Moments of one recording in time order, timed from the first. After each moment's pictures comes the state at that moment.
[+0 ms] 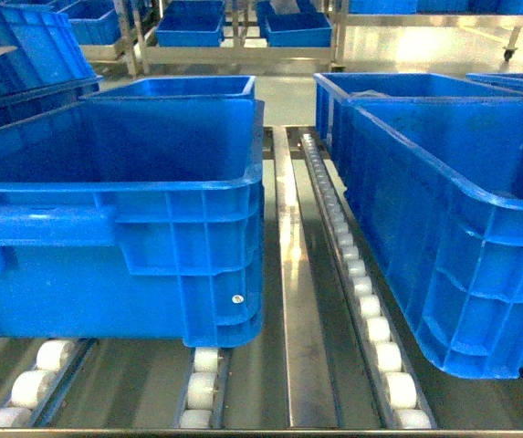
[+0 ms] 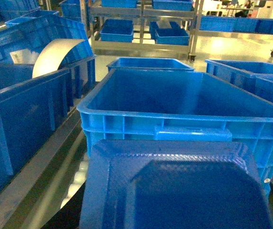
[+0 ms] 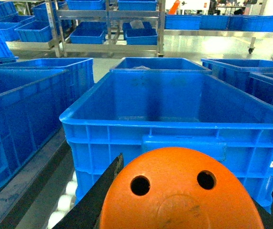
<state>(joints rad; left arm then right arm) 0.00 0.01 0.01 -0.01 0.00 -0.01 0.00 0.00 0.01 -0.01 0.00 0.01</state>
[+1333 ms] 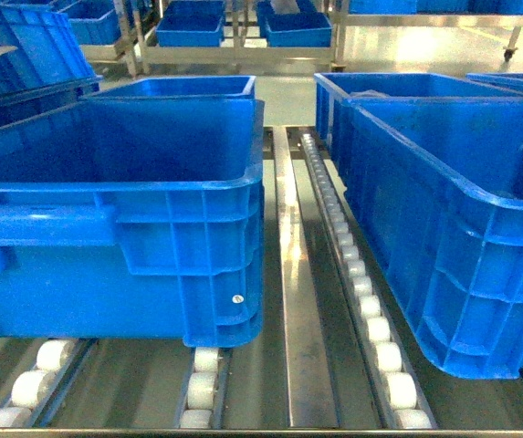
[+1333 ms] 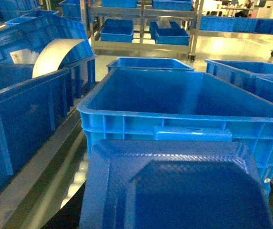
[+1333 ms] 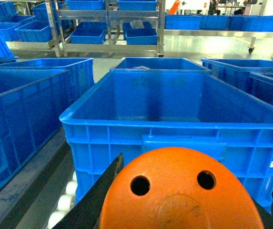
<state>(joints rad) 0.00 0.01 0.01 -0.01 0.00 -0.01 0.00 0.00 0.01 -0.01 0.00 0.01</state>
